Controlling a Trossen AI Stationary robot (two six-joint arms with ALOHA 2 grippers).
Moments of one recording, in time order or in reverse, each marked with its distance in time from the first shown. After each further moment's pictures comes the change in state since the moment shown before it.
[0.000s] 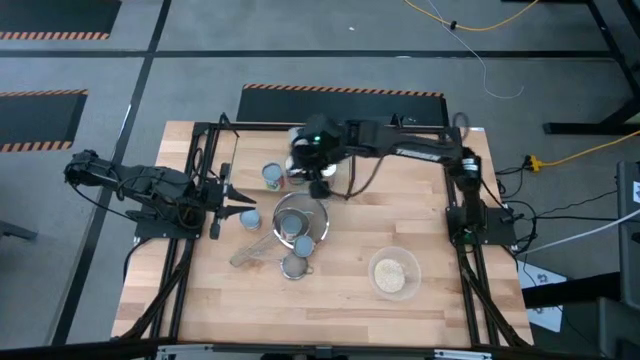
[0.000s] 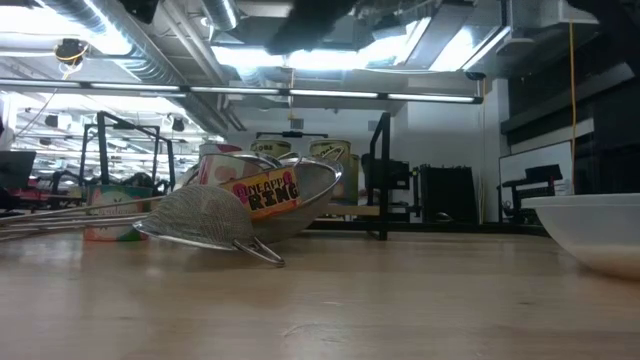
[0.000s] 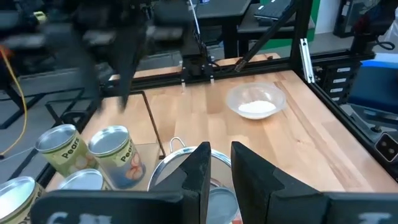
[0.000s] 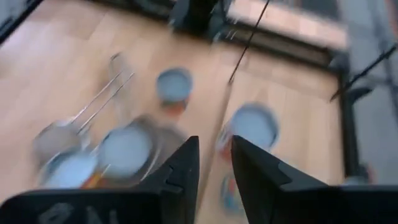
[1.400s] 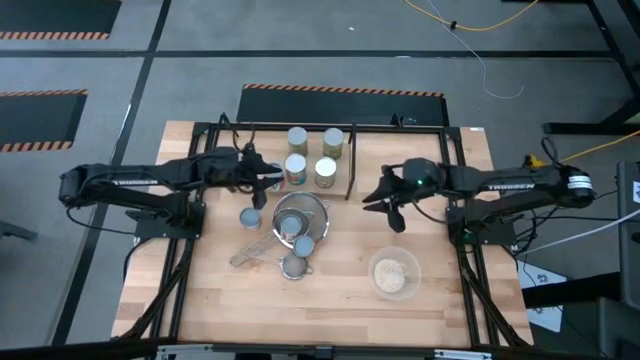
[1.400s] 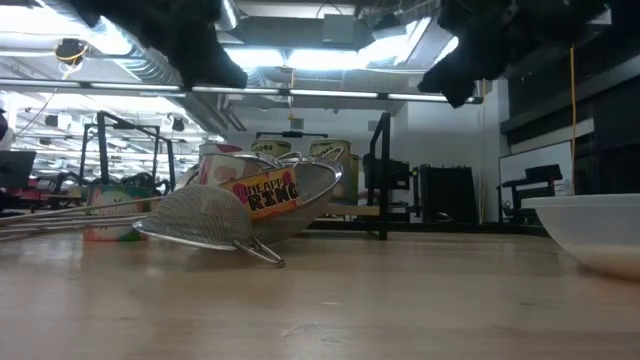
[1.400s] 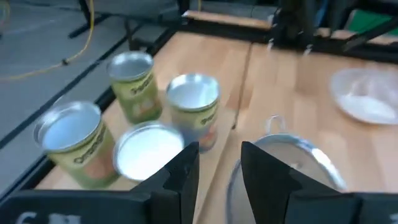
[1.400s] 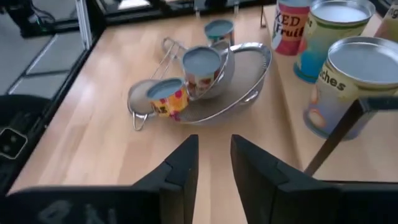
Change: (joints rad) left arm 0.486 0.353 0.001 0.183 0.176 -0.113; right arm 0.066 -0.937 -1.394 0.715 0.002 0.474
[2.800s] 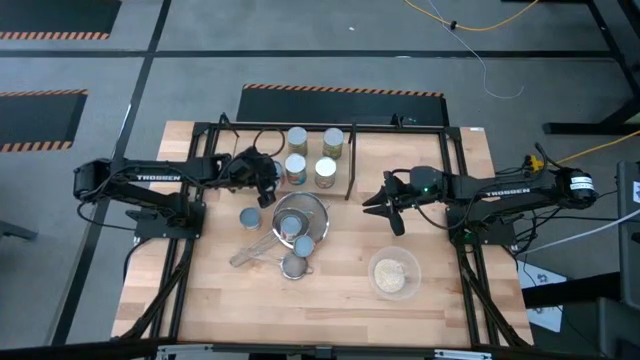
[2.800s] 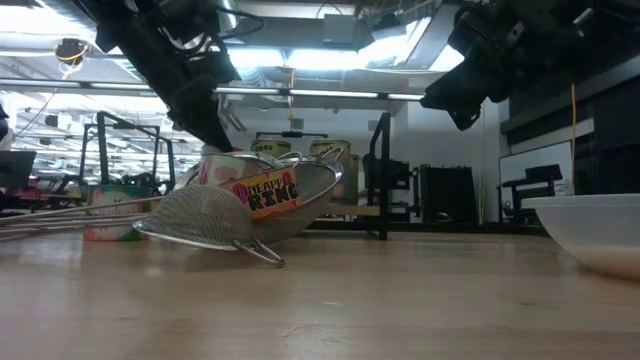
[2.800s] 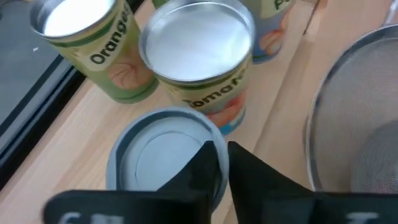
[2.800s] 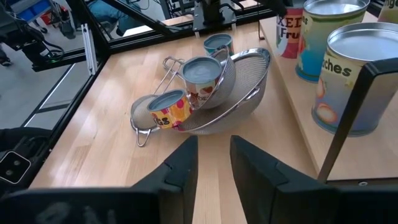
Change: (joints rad) left arm 0.071 0.209 0.001 -0.182 -0.093 0.011; right arm 0.000 -0.020 -0.194 0.302 -0.002 0.099
